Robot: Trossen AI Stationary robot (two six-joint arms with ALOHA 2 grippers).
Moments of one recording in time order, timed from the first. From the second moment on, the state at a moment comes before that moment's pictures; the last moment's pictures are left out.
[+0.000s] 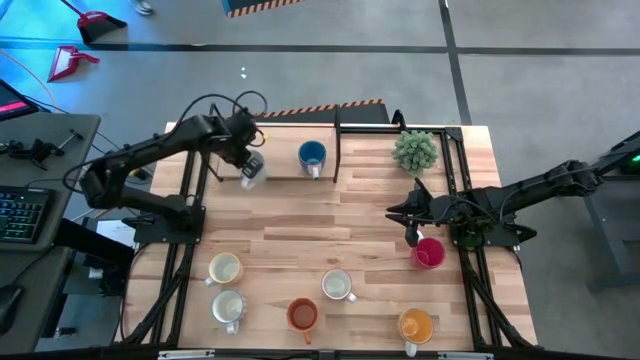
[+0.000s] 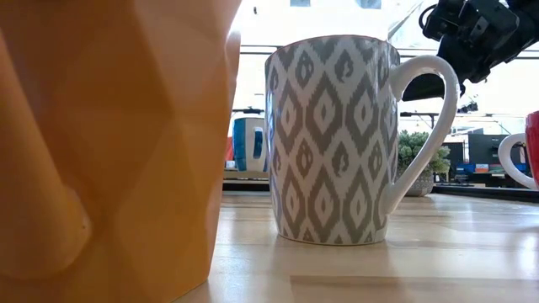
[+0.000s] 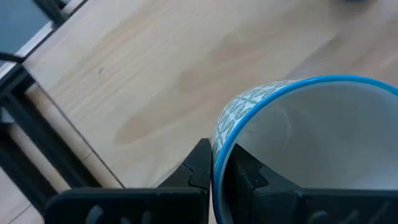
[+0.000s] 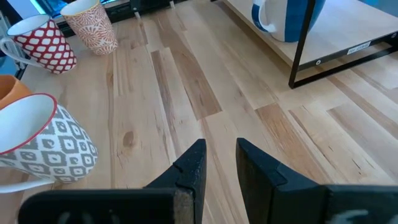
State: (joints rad) left arm 0.62 1.28 1.09 -1.08 -0.15 -0.23; right arm 0.24 0.75 0.41 -0.19 0.36 0.41
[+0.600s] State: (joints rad) left arm 0.81 1.31 1.09 -1.12 -0.21 -0.14; right arm 0.24 0.75 0.41 -0.19 0.34 0.41
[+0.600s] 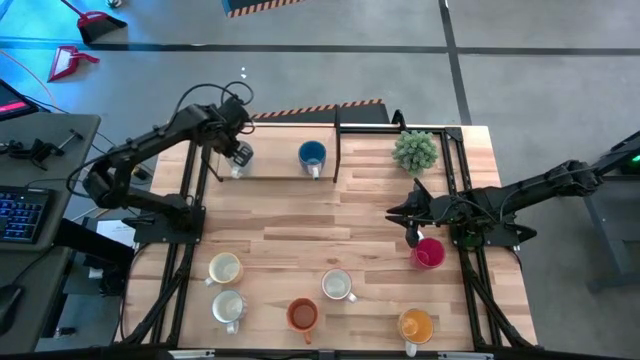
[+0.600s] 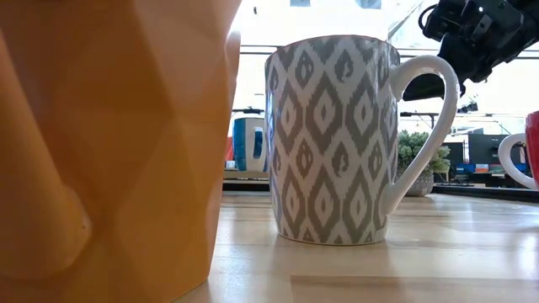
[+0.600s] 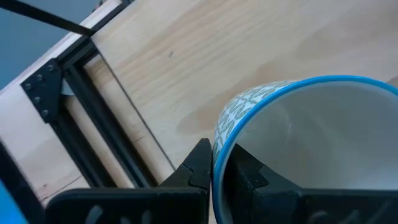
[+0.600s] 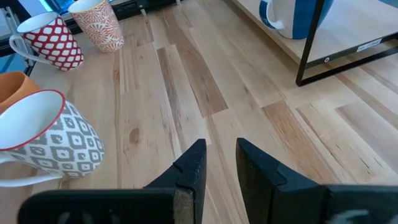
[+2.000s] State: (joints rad) left arm 0.88 1.31 1.03 -1.06 -0.19 -0.06; right arm 0.24 0.75 0.41 -0.19 0.34 0.40
